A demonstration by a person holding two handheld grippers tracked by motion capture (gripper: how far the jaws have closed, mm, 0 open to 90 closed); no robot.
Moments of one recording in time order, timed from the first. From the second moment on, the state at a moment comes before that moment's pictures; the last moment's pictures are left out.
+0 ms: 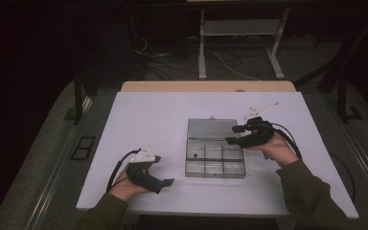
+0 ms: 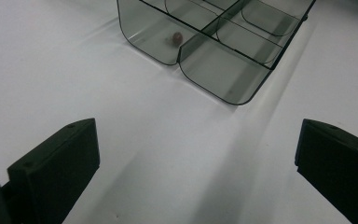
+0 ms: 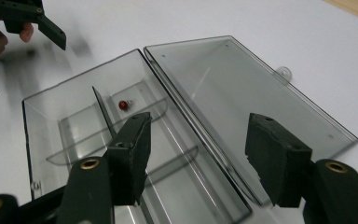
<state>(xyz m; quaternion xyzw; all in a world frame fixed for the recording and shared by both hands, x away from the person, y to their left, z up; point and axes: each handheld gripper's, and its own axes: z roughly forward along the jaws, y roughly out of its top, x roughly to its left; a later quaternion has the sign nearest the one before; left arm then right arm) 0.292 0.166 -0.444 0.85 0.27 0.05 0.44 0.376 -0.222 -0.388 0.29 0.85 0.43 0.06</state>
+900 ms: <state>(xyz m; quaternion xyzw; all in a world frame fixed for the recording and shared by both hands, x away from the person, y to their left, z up) 0.293 0.164 -0.445 0.85 0.27 0.05 0.44 0.345 -0.314 -0.422 0.34 0.86 0.37 0.09</state>
